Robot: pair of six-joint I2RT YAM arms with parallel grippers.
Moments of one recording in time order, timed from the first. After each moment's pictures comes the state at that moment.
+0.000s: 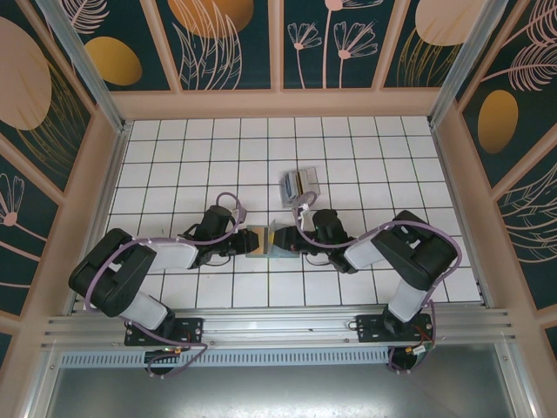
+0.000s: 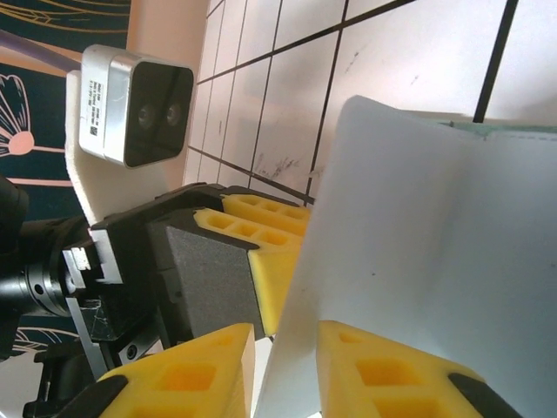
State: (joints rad) left arm -0.57 1.53 0.47 0.28 0.42 -0.72; right arm 0.75 1.73 0.45 0.87 -0.54 1.03
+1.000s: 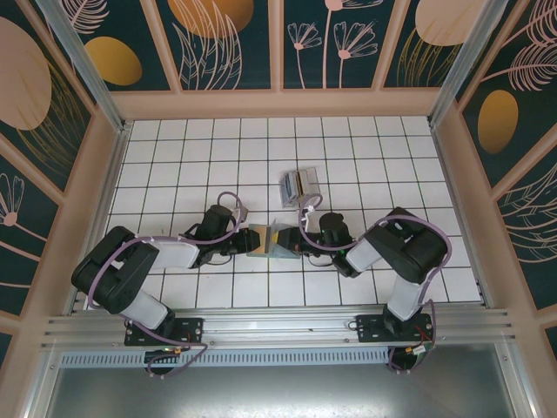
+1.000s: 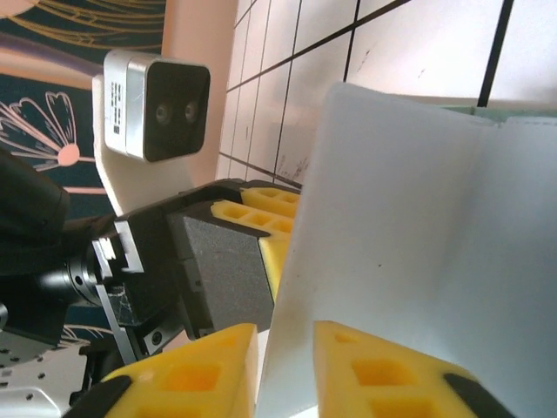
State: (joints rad) left arm -0.58 1.55 0.47 0.32 0.42 -0.72; right arm 0.72 1.81 0.40 1.12 -0.60 1.13
